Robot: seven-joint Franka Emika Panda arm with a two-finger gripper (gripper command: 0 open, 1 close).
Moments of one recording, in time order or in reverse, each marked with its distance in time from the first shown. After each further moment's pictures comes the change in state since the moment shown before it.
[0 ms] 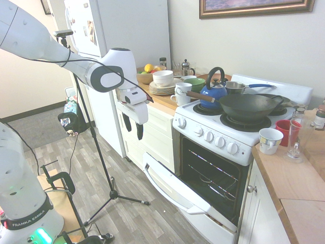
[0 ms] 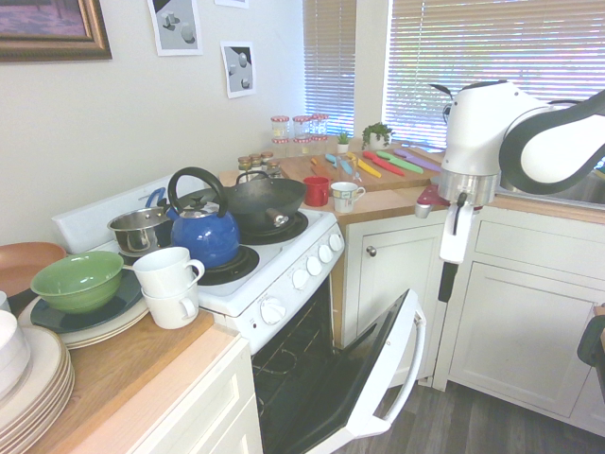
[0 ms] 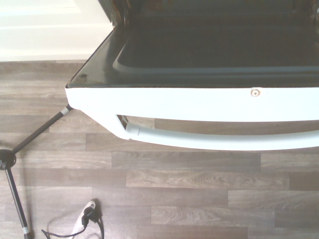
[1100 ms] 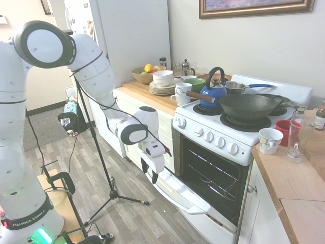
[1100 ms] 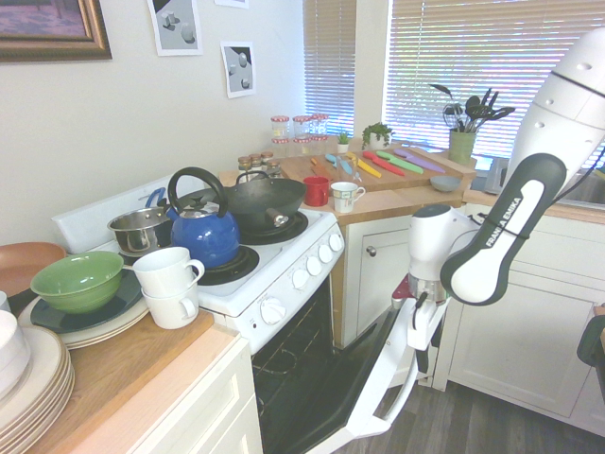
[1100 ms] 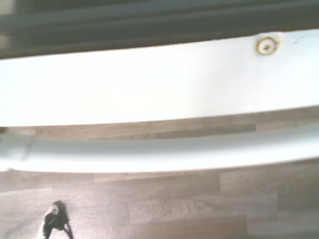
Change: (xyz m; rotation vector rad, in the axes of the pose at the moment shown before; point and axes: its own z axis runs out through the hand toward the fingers) arm 0.057 0.011 0.231 -0.094 -0.050 0.082
